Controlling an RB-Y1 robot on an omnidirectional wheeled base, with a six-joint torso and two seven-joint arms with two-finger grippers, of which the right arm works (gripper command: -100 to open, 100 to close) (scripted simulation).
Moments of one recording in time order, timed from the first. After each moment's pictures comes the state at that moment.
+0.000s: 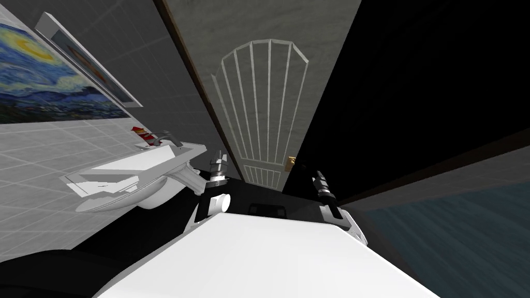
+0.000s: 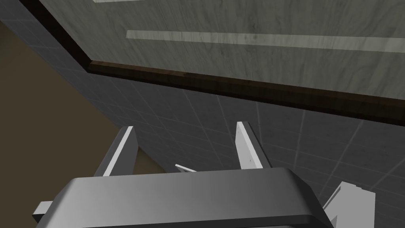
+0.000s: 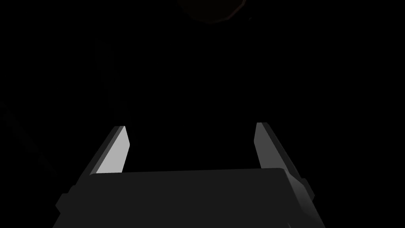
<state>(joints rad) 0.23 -0.22 -0.28 -1.37 0.26 -0.35 -0.49</state>
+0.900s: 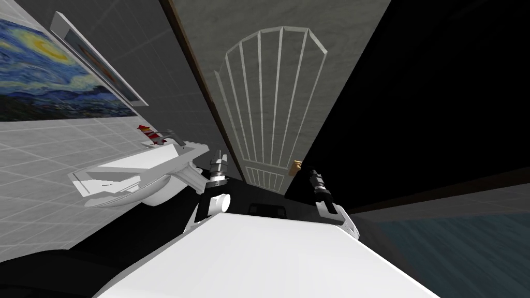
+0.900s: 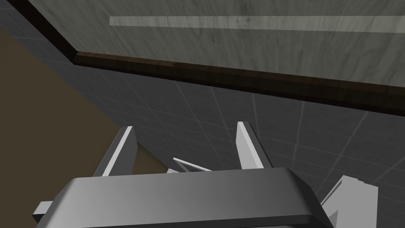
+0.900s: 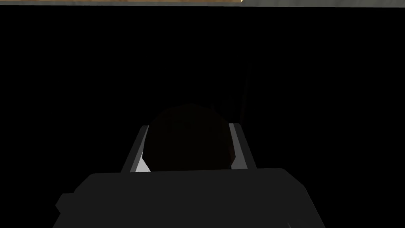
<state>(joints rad) 0.20 -0.21 -0.25 -1.37 0.27 -0.36 -0.49</state>
